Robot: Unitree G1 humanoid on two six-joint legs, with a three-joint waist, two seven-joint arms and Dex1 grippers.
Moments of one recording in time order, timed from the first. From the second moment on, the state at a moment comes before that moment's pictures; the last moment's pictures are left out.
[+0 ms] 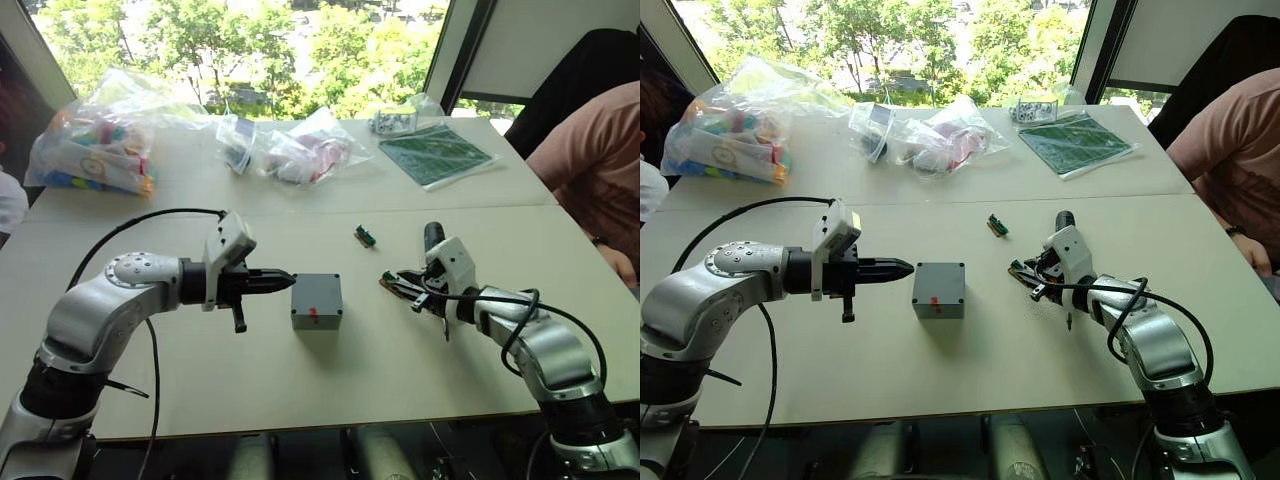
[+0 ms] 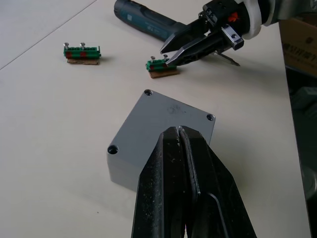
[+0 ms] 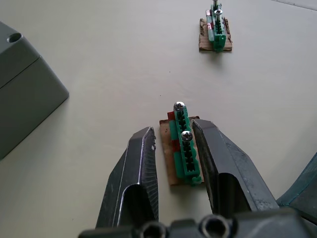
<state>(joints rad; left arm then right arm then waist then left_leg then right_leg) -0.43 0.76 -0.02 -0.41 -0.64 0.87 -0.93 -0.26 -0.61 0.06 -0.28 0.26 0.72 0.61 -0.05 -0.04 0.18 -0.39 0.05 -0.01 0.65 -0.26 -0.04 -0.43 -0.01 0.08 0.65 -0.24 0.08</state>
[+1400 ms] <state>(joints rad) -0.40 0.75 -0.06 -0.41 -0.60 0.82 -0.92 -0.28 -0.57 -0.04 -0.35 0.32 0.83 0.56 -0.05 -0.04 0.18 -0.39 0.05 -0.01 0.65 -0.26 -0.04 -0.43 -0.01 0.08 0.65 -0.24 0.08</state>
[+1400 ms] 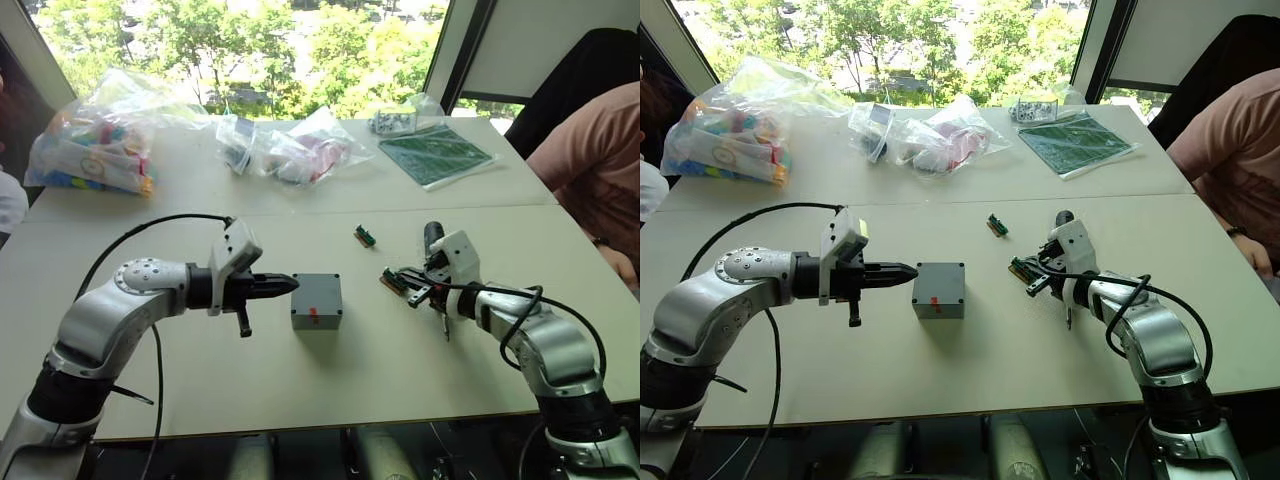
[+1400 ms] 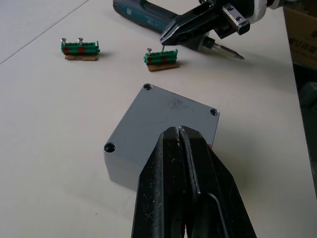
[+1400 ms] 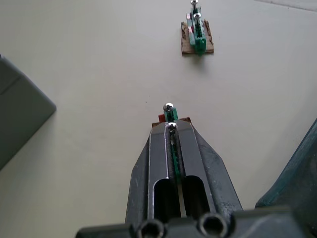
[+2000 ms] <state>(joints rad) -0.28 0.86 0.02 -0.38 -0.62 0.82 -0.97 -0.36 -0.44 0.15 -0.40 0.40 0.74 0.62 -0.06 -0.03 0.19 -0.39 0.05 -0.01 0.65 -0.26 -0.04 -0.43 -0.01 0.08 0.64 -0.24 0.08</state>
